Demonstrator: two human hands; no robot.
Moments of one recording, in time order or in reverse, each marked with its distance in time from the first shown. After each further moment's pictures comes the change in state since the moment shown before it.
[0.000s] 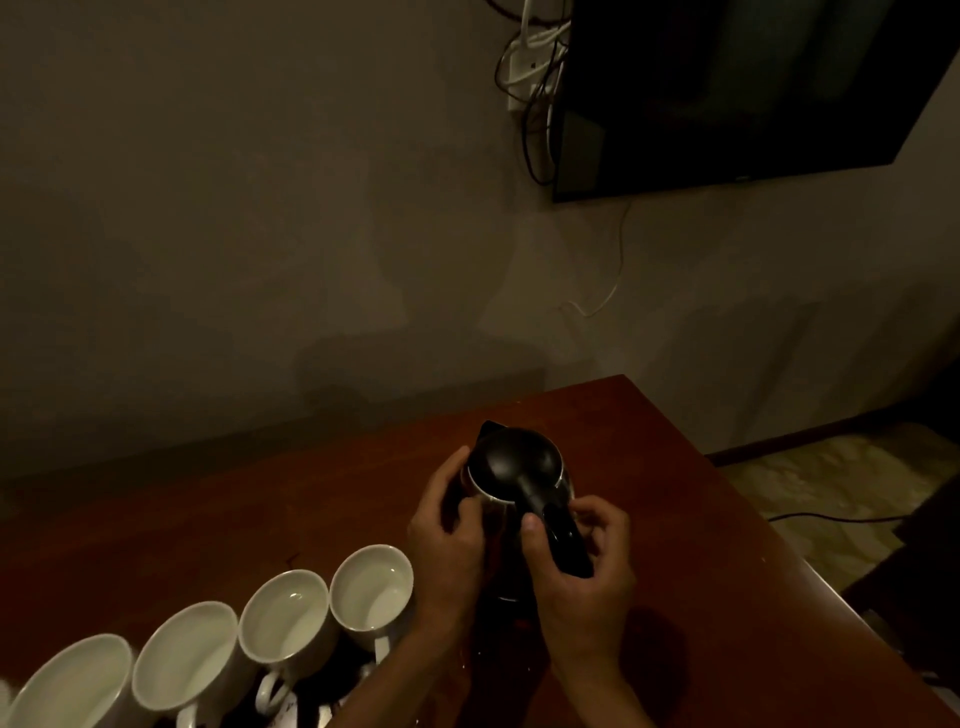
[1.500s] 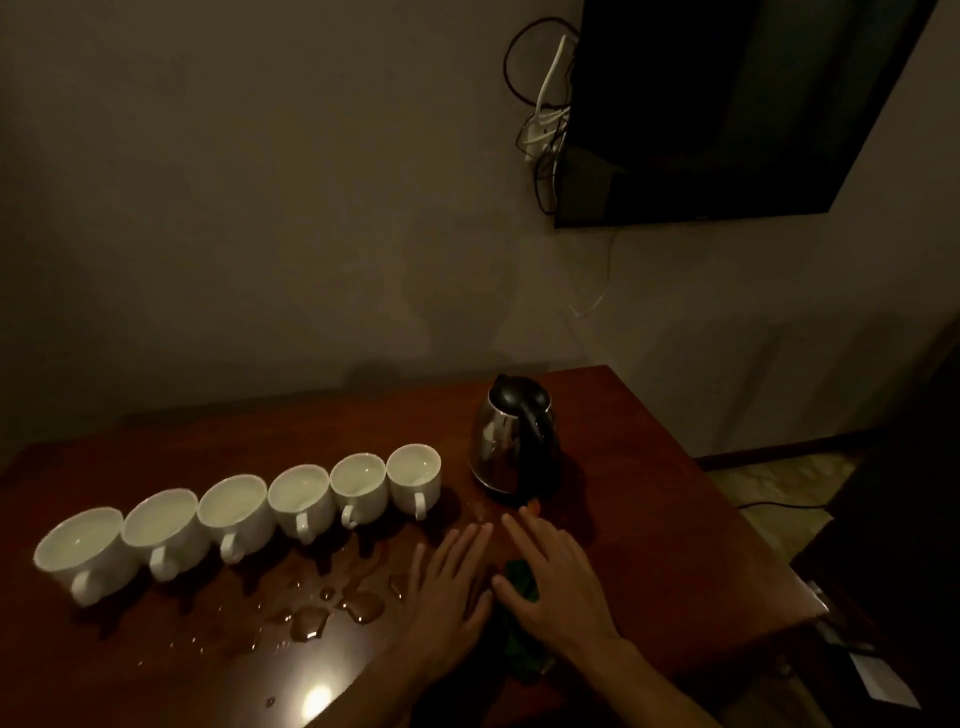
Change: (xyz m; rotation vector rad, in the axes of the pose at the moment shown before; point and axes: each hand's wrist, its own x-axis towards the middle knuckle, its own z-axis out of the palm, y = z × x) left_hand -0.185 -0.022 -0.100 1.051 -0.570 0.219; right_hand -0.110 0.005 -0.102 -0.955 -0.789 -0.309
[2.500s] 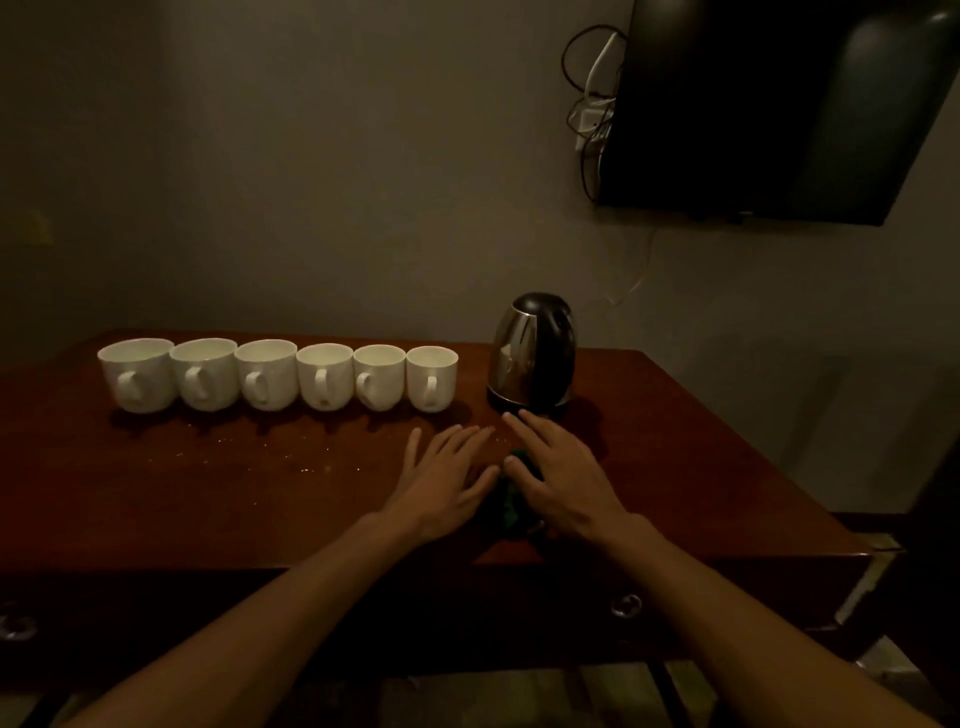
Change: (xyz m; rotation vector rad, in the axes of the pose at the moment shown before) left_hand -0.025 0.008 0.044 0.122 0.219 0.001; right_hand -0.016 0.045 0.038 -0.016 0.138 -0.314
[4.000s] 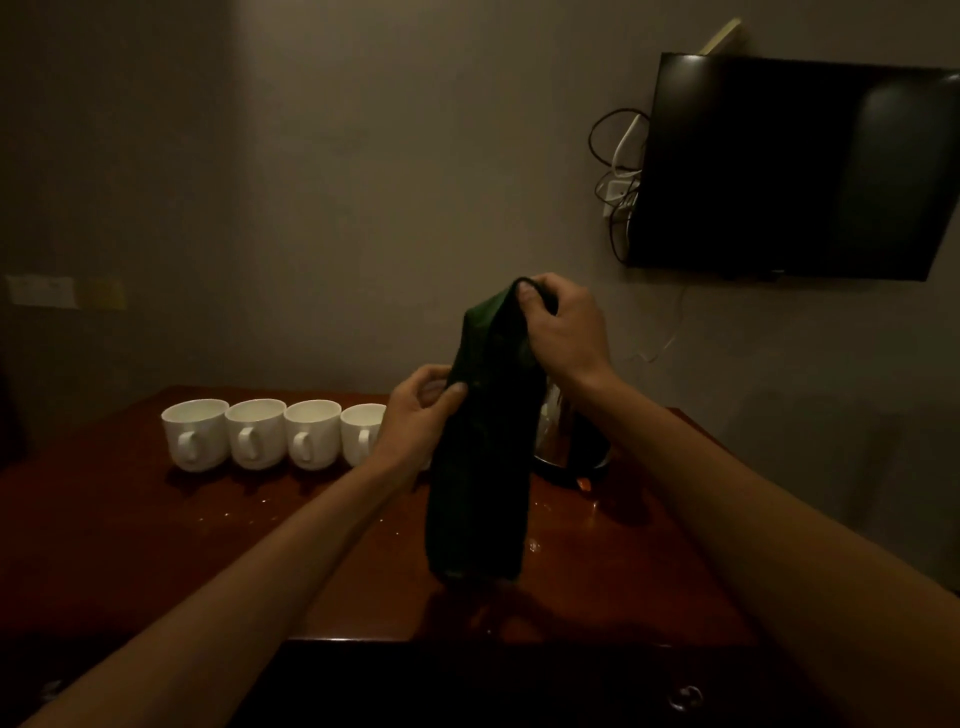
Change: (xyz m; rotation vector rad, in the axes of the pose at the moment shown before) left_hand 0.018 -0.002 -0.132 -1.080 0.441 -0.082; right_hand 0.122 -0.118 -0.139 0.575 0.626 -0.136
